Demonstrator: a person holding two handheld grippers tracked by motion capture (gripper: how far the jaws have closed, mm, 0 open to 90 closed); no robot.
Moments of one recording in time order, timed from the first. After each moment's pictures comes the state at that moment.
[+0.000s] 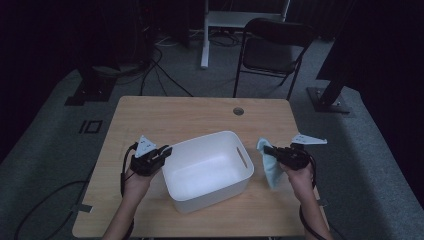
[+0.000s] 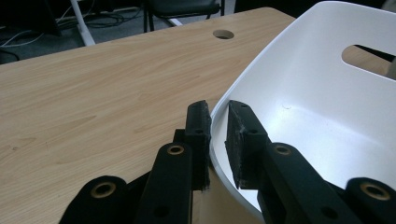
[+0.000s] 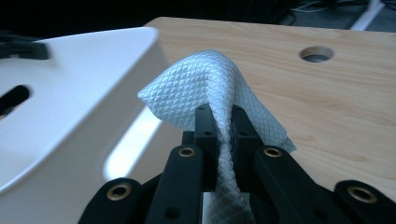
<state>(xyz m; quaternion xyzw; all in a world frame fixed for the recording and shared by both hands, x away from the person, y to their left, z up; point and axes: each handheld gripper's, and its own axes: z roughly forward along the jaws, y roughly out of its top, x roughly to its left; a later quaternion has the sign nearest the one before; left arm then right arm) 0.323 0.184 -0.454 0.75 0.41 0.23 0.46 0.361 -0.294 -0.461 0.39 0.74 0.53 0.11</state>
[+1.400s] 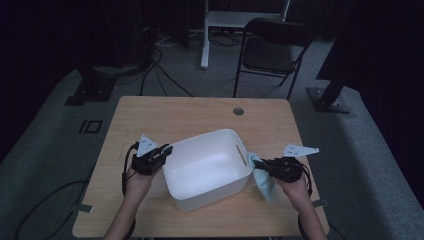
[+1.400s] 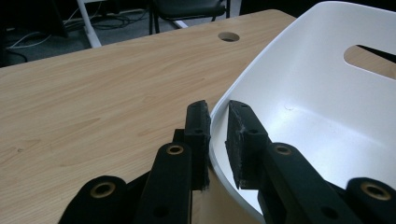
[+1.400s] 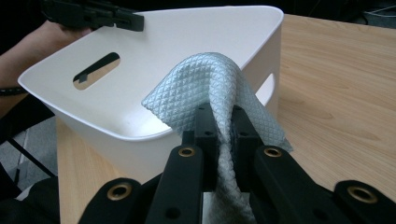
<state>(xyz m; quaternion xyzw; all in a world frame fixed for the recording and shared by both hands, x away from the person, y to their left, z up) 0.325 0.182 -0.455 0.74 0.42 0.24 0.46 0.325 -0.264 -0.457 0.30 0.78 0.55 0.06</state>
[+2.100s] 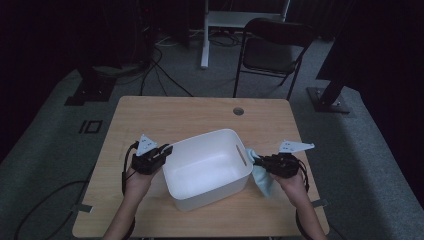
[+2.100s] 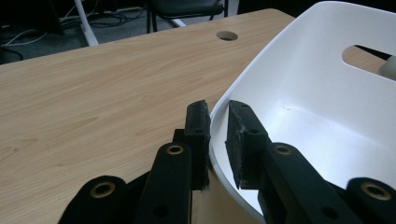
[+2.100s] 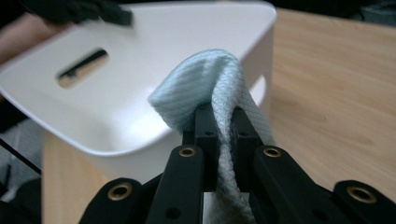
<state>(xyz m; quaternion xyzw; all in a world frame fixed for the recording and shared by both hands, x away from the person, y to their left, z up) 0.326 0.183 -0.455 0.75 0.42 0.24 0.46 0.340 -0.255 -0.461 0.30 0.79 0.53 0.06</state>
